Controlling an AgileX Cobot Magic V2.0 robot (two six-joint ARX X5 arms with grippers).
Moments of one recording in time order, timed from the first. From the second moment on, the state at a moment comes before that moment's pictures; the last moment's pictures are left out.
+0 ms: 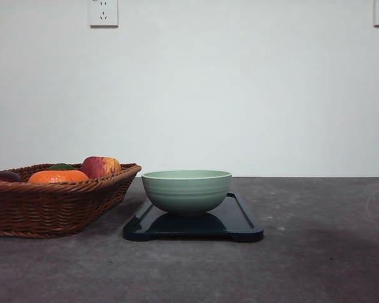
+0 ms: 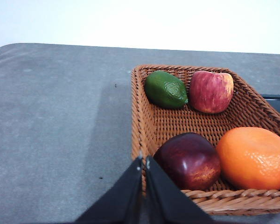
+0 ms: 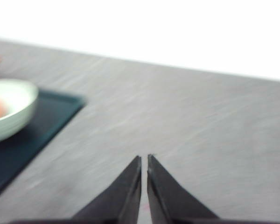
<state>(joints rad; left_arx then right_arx) 0.00 0.00 0.03 -0.18 0.05 -0.04 0.13 0.07 0.05 -0.07 -0.02 -0.05</state>
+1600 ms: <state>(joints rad) 0.00 0.00 0.03 -0.18 0.05 -0.04 0.12 0.00 0.02 -0.06 -0.02 -0.04</state>
